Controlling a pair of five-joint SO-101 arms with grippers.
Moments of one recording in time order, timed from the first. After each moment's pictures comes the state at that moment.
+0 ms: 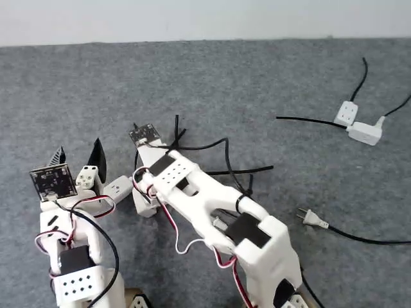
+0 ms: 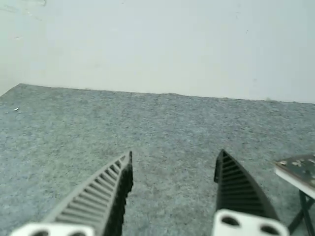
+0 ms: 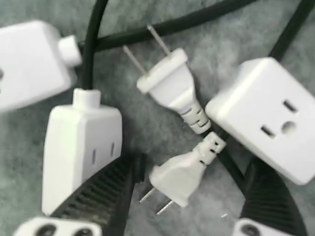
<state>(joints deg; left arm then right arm) -20.9 -80.0 89.5 17.1 5.4 -48.2 27.0 2.6 59.7 -18.8</state>
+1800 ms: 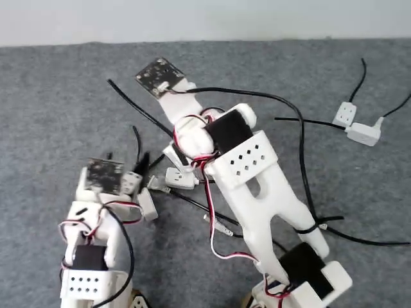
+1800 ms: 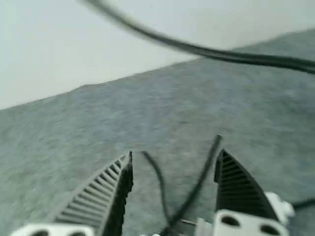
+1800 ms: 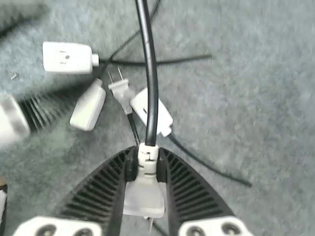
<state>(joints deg) -0.5 -80.0 84.6 29.8 -3.9 -39.0 -3.9 -18.1 91.6 10.9</state>
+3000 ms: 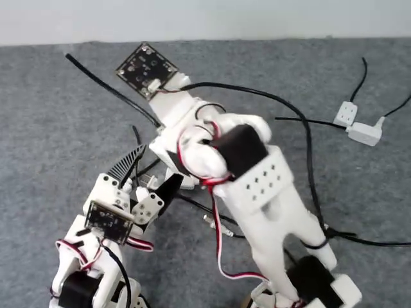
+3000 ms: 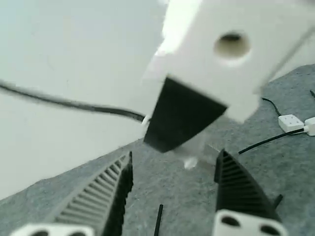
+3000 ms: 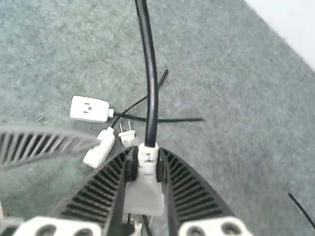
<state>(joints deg) 15.3 -99.2 73.7 44.4 -5.1 -42.1 -10.5 -23.3 89.8 11.8</state>
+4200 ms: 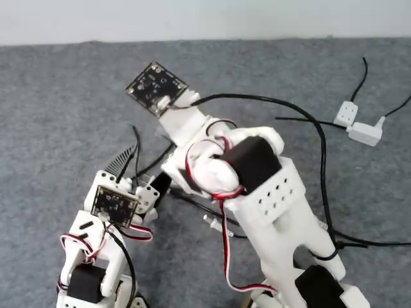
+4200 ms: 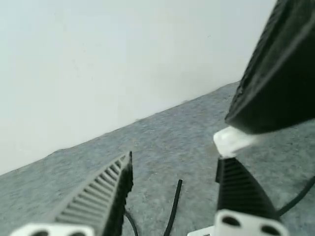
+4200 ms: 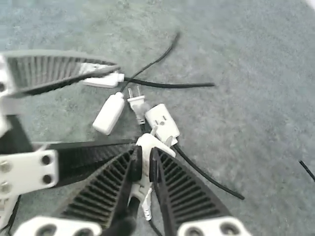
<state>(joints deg) 8.9 -98.9 81.1 40.1 -5.7 -41.0 -14.5 -18.5 95.9 11.0</state>
